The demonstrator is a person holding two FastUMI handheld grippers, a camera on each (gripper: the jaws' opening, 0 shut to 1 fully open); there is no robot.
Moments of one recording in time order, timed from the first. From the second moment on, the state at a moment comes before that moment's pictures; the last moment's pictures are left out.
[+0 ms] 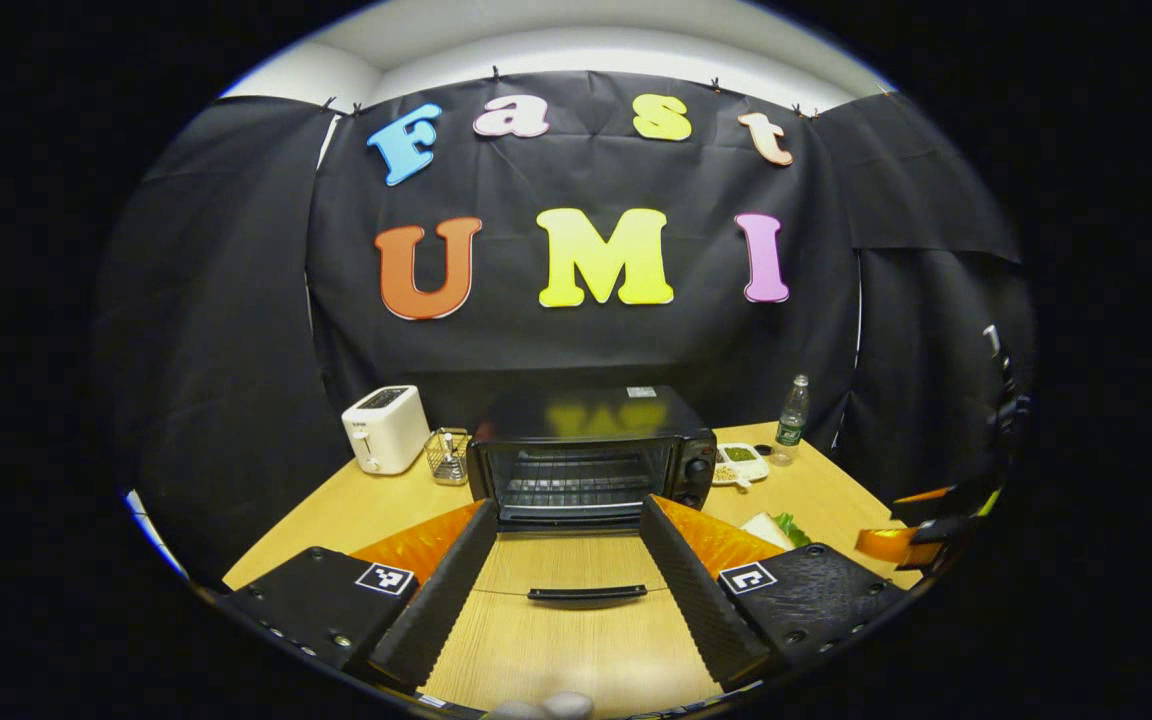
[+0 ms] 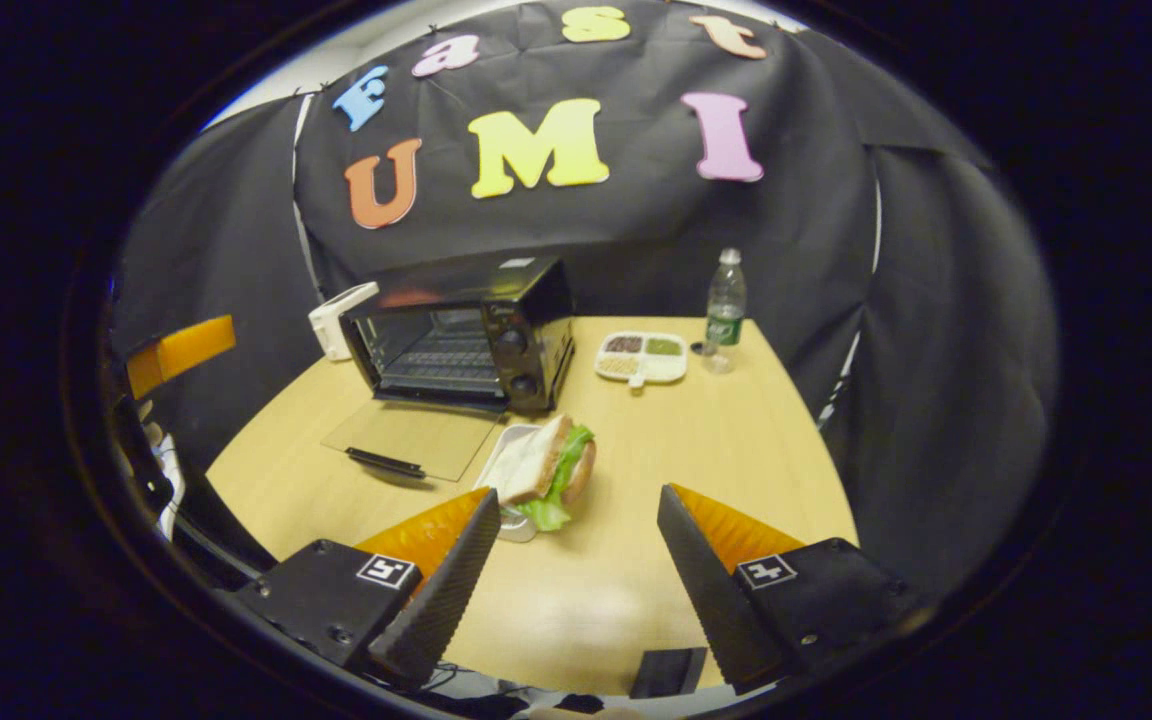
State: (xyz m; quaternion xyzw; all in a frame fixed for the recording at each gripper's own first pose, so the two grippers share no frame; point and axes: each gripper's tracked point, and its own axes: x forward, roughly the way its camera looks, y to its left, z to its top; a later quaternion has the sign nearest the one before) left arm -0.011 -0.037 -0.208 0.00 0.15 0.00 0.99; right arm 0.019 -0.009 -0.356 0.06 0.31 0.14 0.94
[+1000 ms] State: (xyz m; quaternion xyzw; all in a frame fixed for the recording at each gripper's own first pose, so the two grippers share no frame) left arm 0.002 -0.070 -0.188 0.02 0.19 0.07 0.98; right arm 0.109 0.053 -0.434 0.32 0.51 0.30 0.74
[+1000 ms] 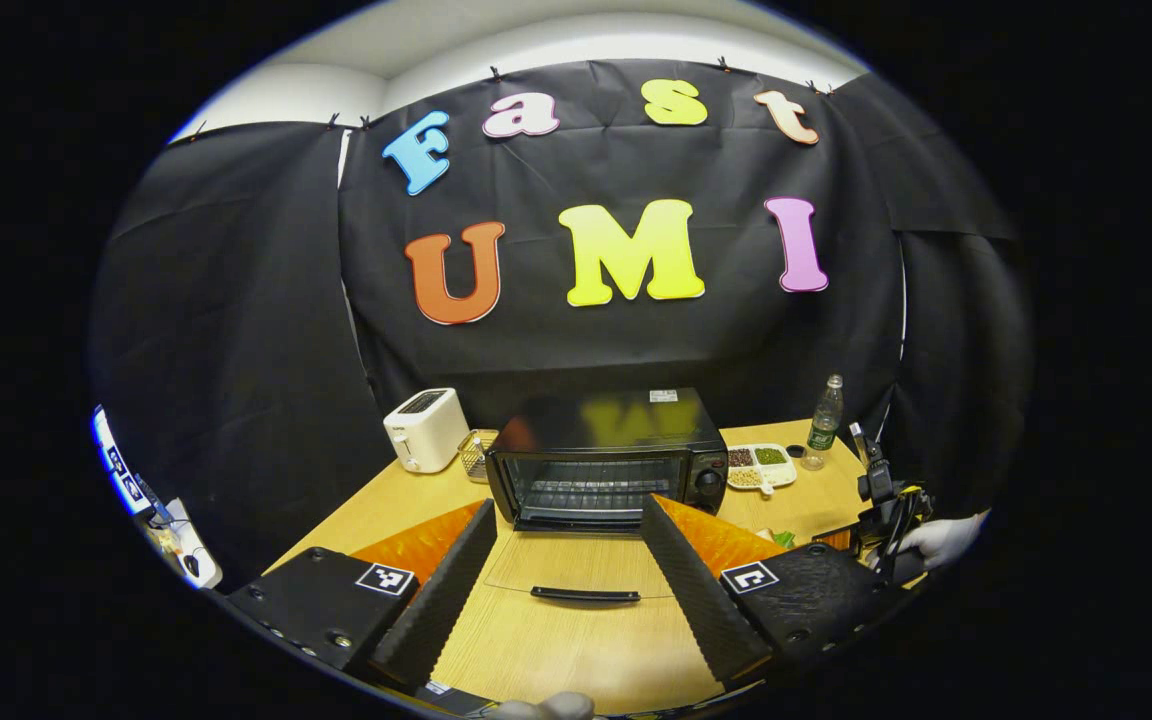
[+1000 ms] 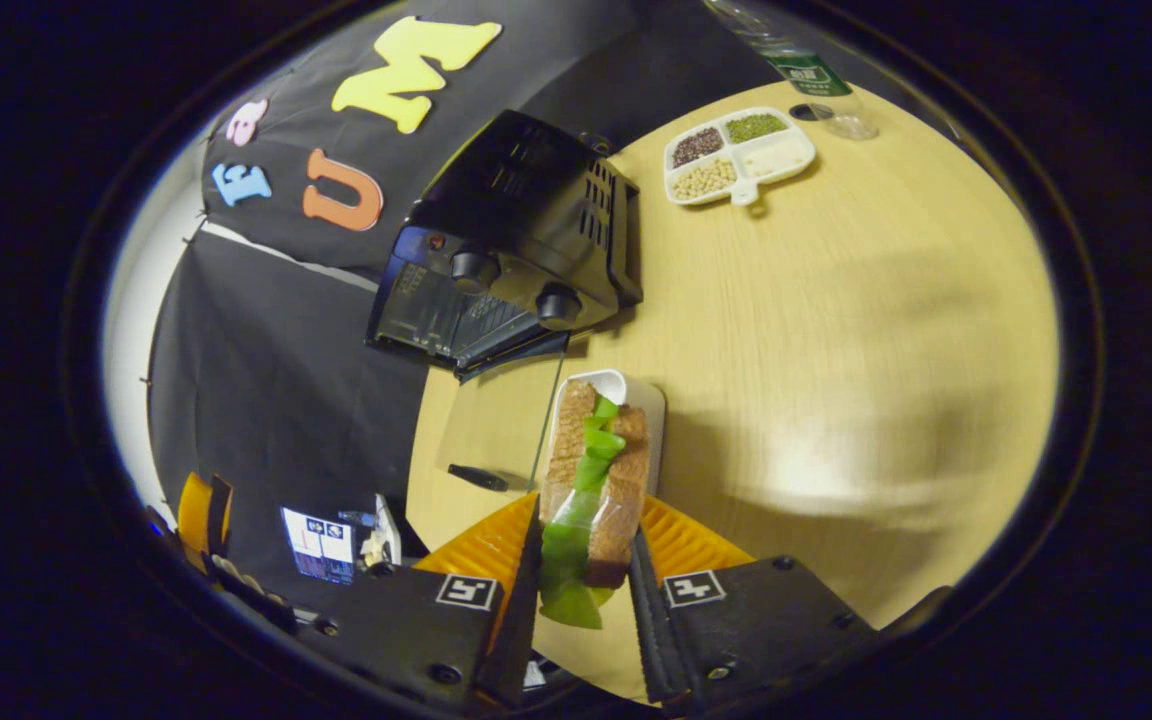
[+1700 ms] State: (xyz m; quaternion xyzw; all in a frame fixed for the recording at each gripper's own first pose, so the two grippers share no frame) left arm -0.020 -0.026 -0.206 0.00 0.17 -0.03 0.99; right arm 0.105 0.136 -0.324 0.41 0.35 0.21 0.82
